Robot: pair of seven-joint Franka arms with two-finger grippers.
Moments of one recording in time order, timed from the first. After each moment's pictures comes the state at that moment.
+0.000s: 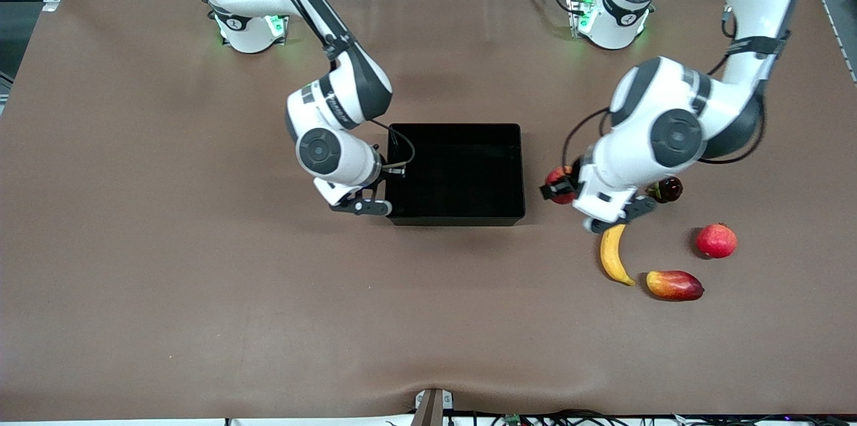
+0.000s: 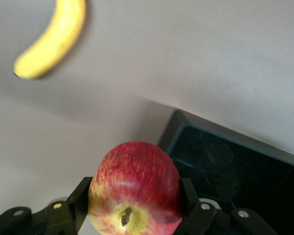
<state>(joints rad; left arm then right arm) -0.03 0.39 -0.44 -1.67 -0.01 1.92 -0.84 0.68 0.55 -0.15 -1.57 0.40 1.96 0.50</state>
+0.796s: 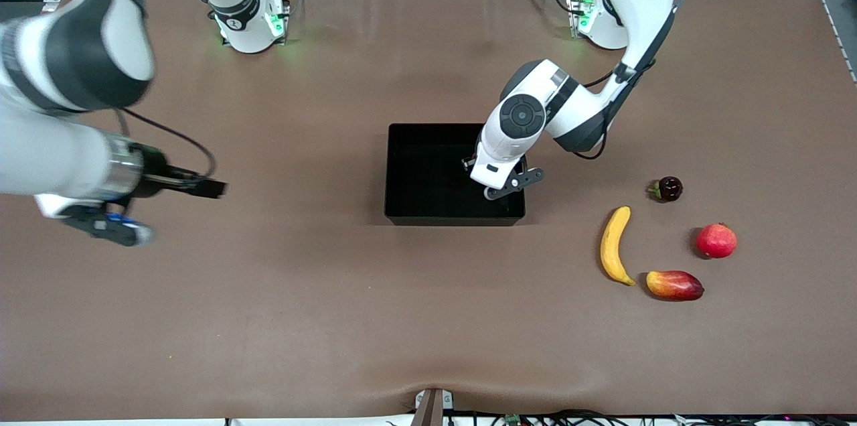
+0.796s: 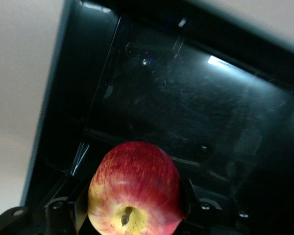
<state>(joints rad) -0.26 0.51 -0.44 -1.88 0.06 2.24 -1.09 0.35 0.44 -0.34 -1.11 0.25 1.32 0.40</state>
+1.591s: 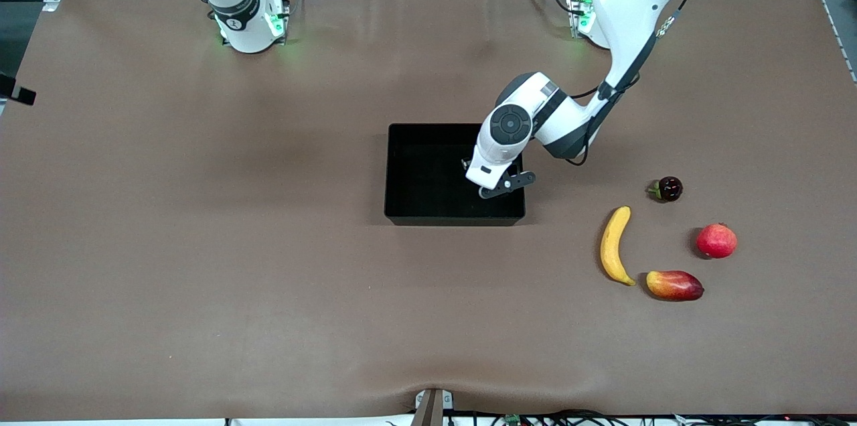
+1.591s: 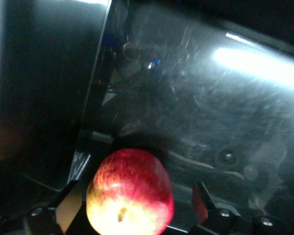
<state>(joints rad) -0.27 0.56 -0.44 -1.88 0.14 2.25 -1.08 0.10 0.17 -0.34 -1.19 0.12 1.14 -0.04</state>
